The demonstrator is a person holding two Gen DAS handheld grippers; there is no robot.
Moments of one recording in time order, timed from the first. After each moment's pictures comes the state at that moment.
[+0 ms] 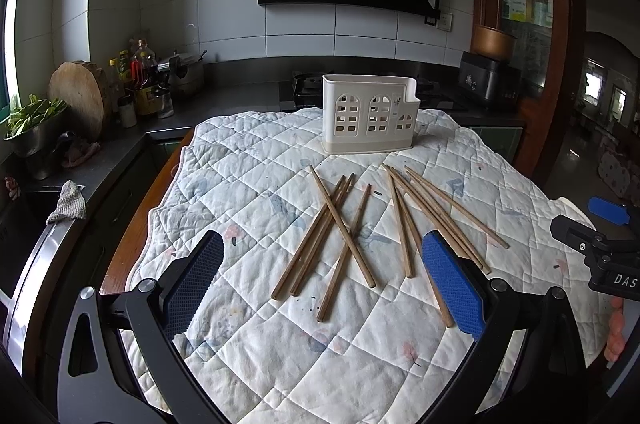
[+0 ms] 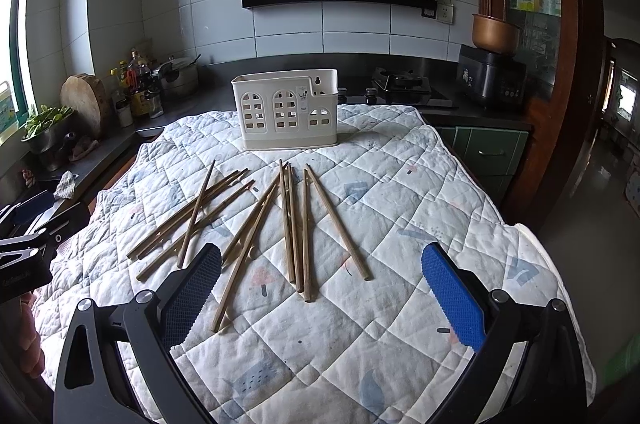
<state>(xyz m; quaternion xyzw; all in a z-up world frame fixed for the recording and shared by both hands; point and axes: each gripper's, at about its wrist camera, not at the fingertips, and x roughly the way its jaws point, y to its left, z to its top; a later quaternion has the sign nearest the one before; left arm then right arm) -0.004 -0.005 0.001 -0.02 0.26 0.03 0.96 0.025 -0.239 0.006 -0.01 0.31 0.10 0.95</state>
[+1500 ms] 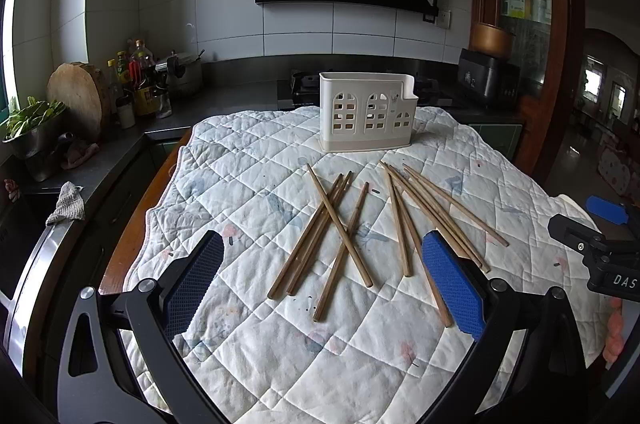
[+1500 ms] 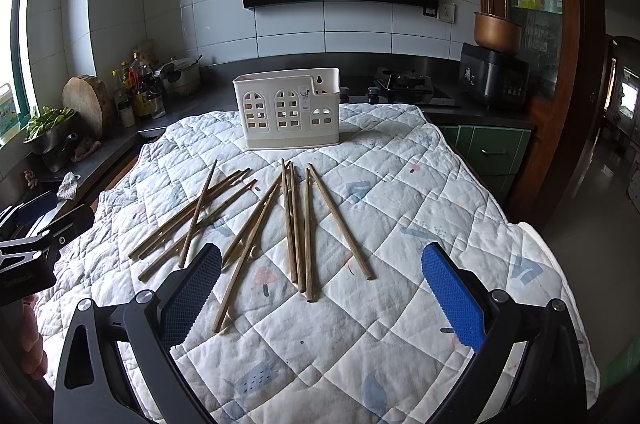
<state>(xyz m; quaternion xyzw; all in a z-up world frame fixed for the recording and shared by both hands) -0.003 -0.008 -0.002 -0.02 0.27 0.03 0.96 0.025 -0.237 0.003 -0.01 0.31 0.10 0.95</state>
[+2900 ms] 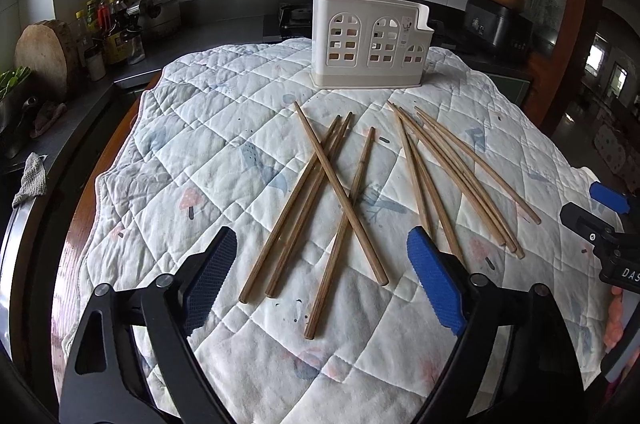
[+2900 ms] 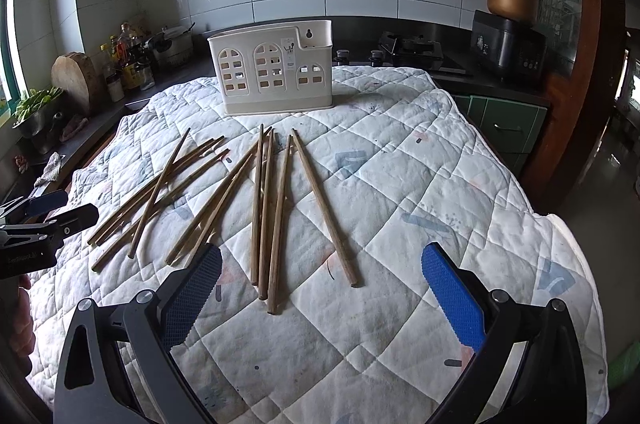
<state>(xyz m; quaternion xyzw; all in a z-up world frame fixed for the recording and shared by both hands) 0.082 -0.002 -0.055 -0.04 0.39 0.00 0.92 0.091 -0.253 -0.049 -0.02 0.36 0.12 0.92</state>
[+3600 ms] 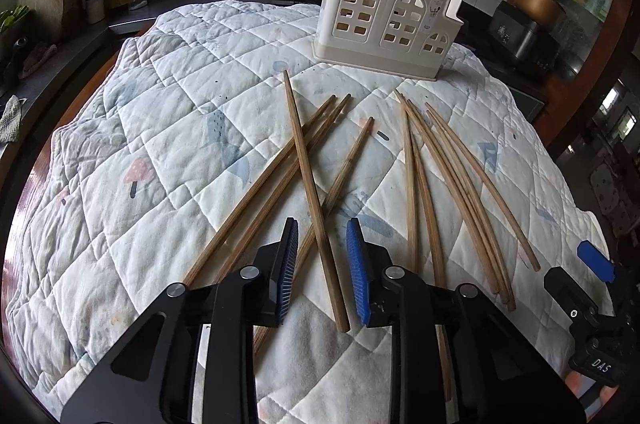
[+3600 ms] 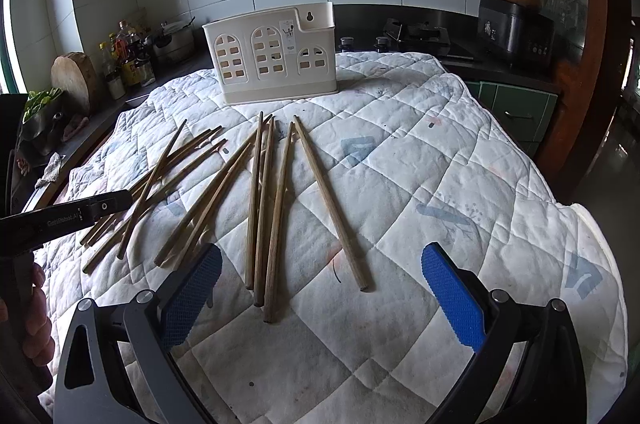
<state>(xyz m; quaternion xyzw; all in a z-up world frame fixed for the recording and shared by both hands) 0.130 -0.017 -0.084 -0.12 0.42 0.03 0.90 0.108 -0.251 -0.069 0.00 0.38 0.13 0.92</state>
